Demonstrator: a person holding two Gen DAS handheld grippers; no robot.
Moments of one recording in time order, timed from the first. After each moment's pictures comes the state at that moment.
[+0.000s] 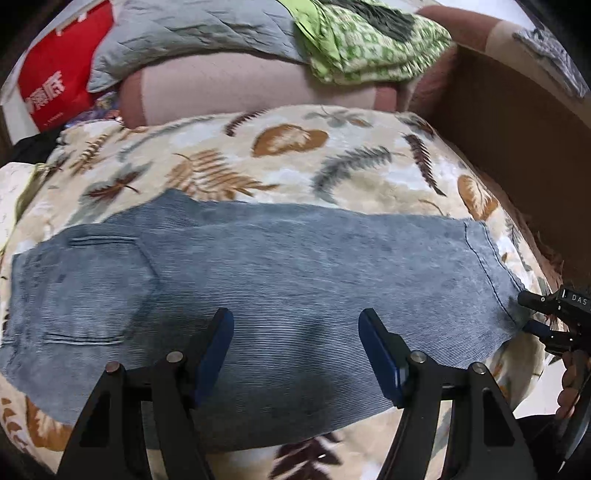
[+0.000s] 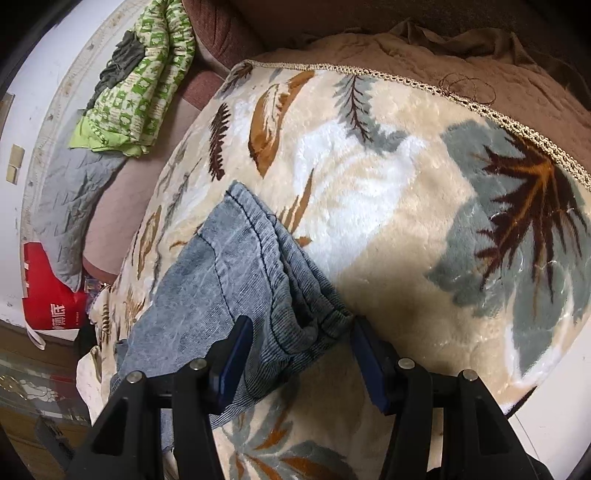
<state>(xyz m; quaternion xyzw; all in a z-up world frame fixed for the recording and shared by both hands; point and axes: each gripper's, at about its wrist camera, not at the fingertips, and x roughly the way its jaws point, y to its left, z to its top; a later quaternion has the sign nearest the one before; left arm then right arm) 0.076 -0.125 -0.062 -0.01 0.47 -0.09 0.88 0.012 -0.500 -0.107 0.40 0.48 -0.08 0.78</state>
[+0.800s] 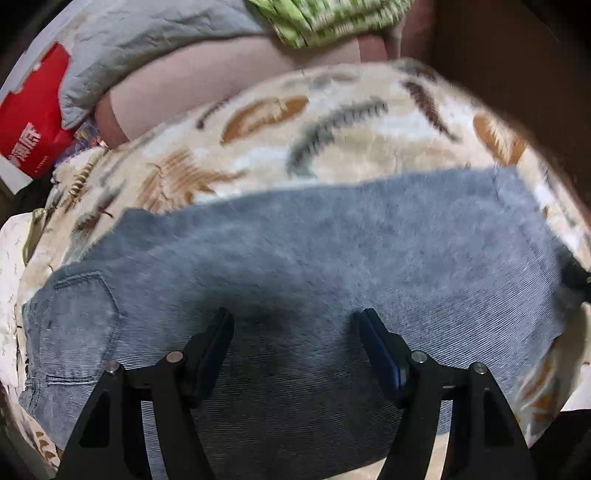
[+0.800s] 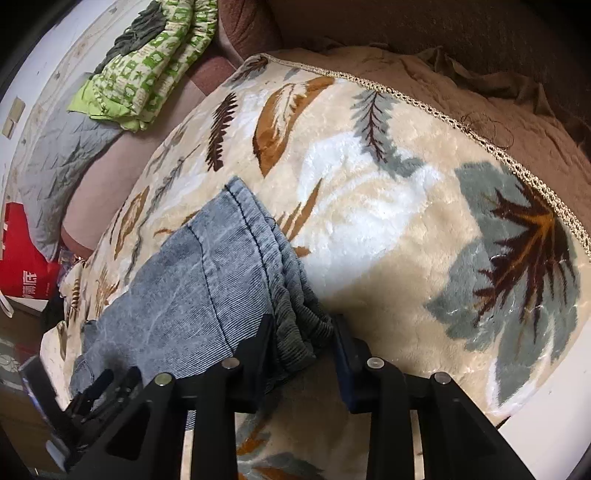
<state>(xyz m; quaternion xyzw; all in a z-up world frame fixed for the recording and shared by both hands) 0.103 -0.179 -0.086 0.11 0.48 -0.05 0.87 0.028 -0.492 -0.105 0.31 0.50 -0.09 0.80</state>
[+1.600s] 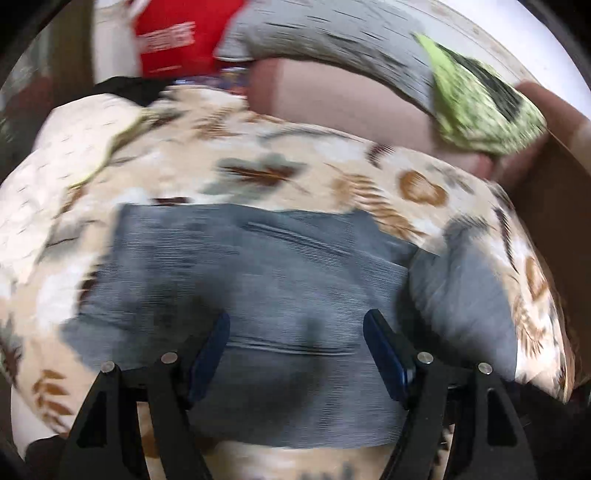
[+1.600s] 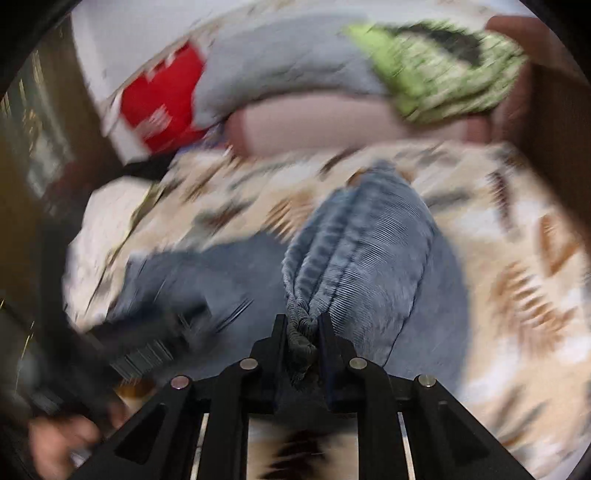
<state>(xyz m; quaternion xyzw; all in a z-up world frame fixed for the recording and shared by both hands) 0.062 0.056 -0.040 -0.11 0.45 0.05 0.89 0.045 -0.157 -0.046 0.07 0.46 0.17 0.87</state>
